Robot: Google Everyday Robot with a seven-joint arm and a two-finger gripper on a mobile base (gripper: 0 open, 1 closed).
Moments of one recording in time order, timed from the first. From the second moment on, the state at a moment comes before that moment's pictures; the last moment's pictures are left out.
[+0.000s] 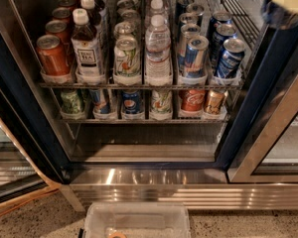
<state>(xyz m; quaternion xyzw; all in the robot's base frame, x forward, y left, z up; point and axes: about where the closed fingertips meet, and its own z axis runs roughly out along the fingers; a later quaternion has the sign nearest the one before) 0.471 -0.206 1.156 -0.20 0.66 -0.03 0.72</state>
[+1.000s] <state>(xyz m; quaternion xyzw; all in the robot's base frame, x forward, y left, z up) 0.454 -0.221 1.180 -0.23 0.66 0.02 0.71</state>
